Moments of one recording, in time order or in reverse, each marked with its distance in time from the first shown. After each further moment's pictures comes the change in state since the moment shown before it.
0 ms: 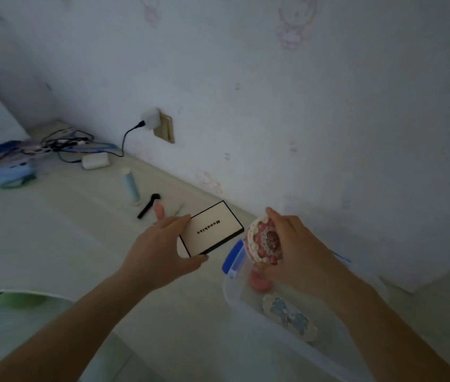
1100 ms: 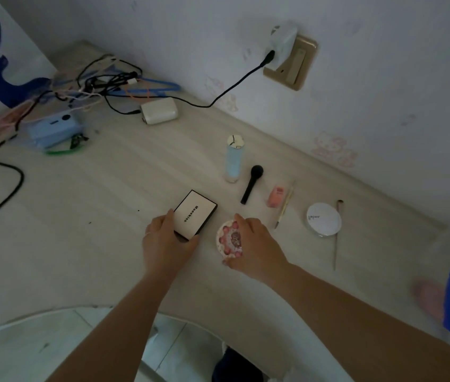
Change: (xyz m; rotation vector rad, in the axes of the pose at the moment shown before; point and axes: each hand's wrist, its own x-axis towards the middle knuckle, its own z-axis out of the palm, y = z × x) left_hand 0.048 -0.364 0.066 -0.089 0.015 -0.583; right_hand 0.245 -0.187 0.291 0.023 -0.282 0.061
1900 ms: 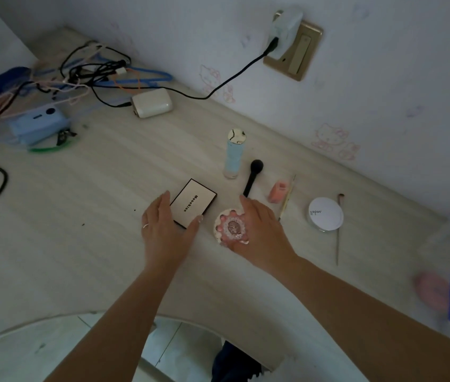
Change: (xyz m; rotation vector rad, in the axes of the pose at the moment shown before) left_hand 0.013 0.008 -0.004 -0.130 0.064 0.086; right_hand 0.008 -0.002 -0.011 0.083 0.165 -0.023
